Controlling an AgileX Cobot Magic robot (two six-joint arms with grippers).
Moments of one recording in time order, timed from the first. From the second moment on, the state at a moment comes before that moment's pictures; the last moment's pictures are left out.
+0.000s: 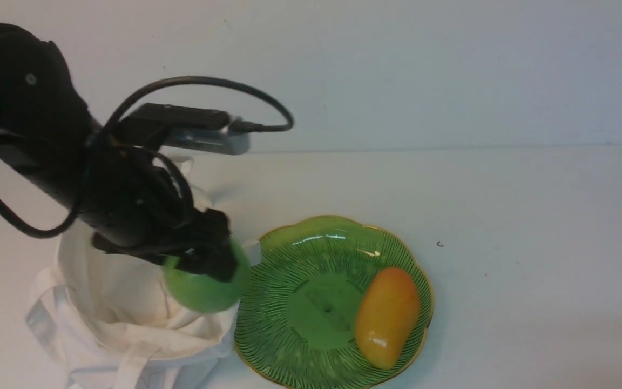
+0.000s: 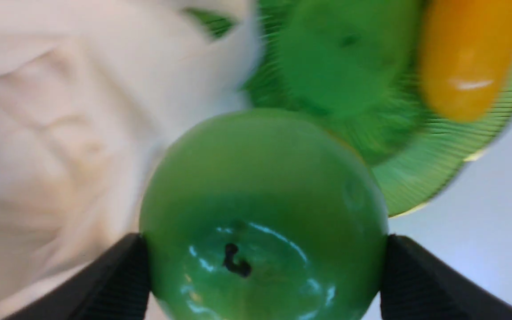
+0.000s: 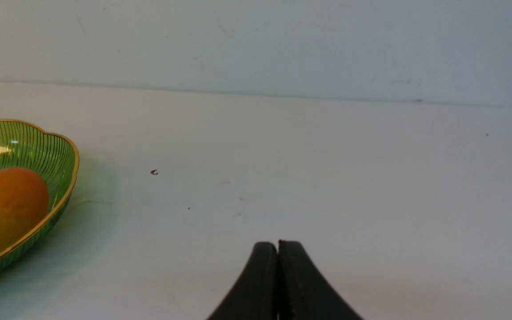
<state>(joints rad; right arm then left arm) 0.04 -0.01 0.03 0.03 0.36 -0.06 -0.36 1.47 -1.20 -0.30 1.04 0.17</state>
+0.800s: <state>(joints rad) 0.04 -0.01 0.03 0.03 0.36 -0.06 -0.55 1.81 -1.26 -0.45 0.83 0.17</state>
